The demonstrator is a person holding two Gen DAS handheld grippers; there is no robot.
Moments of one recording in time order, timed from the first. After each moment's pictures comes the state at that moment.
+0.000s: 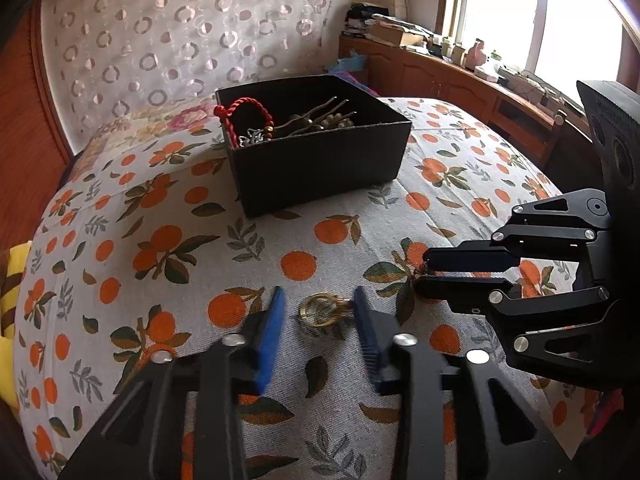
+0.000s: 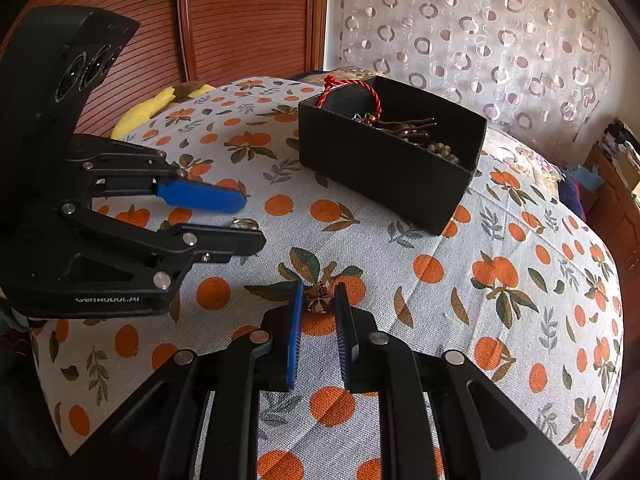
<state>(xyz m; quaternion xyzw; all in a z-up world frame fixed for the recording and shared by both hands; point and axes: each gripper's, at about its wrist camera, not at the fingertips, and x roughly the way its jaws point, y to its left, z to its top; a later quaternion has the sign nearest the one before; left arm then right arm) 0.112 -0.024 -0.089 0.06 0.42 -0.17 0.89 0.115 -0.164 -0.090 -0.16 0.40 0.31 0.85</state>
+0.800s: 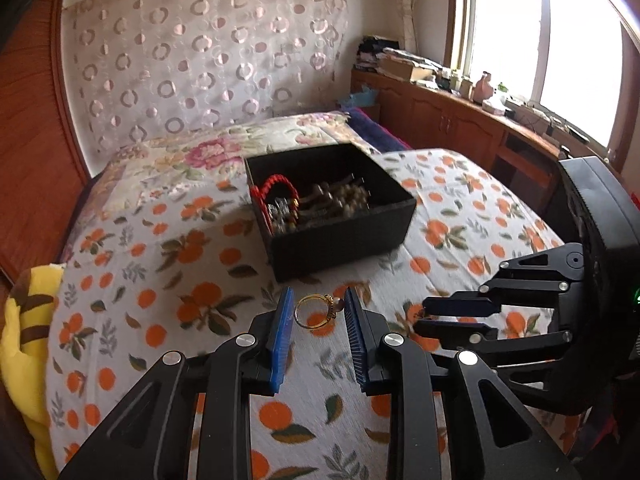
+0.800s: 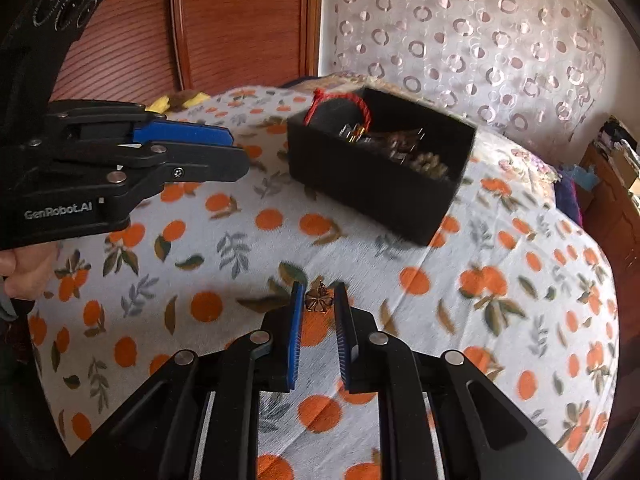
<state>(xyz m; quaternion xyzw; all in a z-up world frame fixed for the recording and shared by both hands) 0.113 -0.013 -0.038 0.05 0.36 -0.15 0.92 0.123 -0.168 -0.076 -0.16 0.39 0.30 0.86</state>
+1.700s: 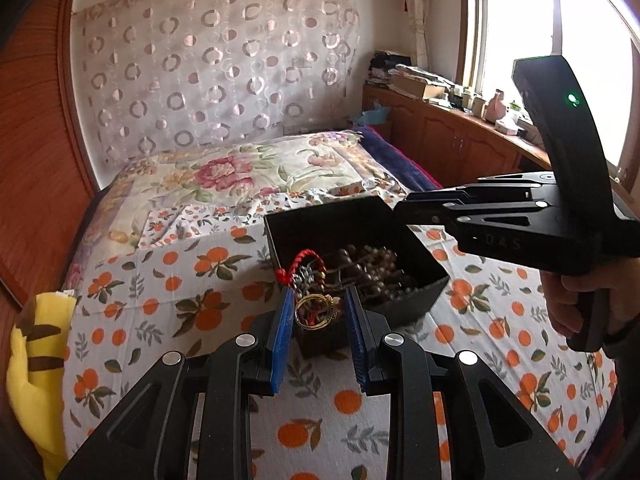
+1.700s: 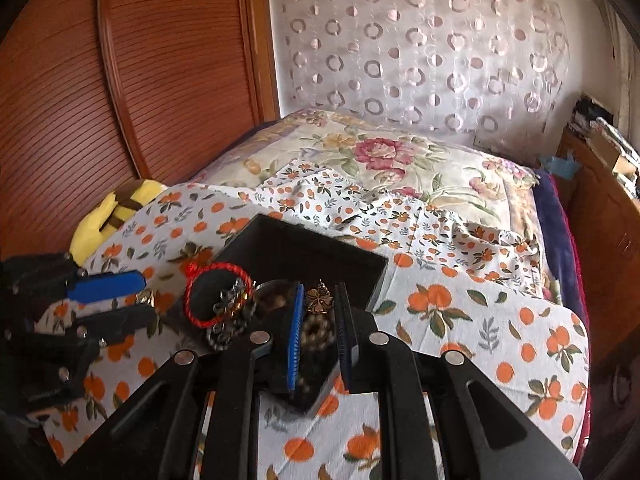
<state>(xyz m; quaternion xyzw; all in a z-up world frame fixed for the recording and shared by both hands) 0.163 -0.009 -0.013 0.04 0.34 -0.13 0.93 0.257 -0.184 -0.011 -0.08 0.37 0.27 0.89</state>
